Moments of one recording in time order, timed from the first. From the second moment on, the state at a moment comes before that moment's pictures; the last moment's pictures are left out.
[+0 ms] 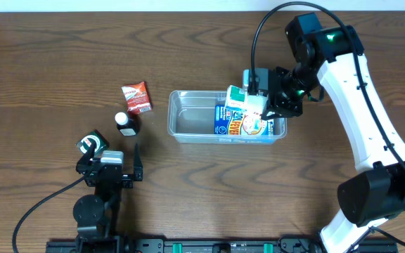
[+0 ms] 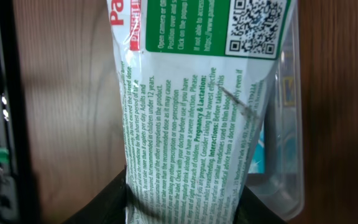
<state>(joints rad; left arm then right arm) 0.04 0.01 0.05 -0.16 0.07 0.17 0.25 1.85 1.84 -1.52 -0.42 -1.18</state>
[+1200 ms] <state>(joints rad) 0.04 0.01 0.05 -0.16 0.07 0.17 0.21 1.91 1.46 -0.98 -0.30 -1.44</state>
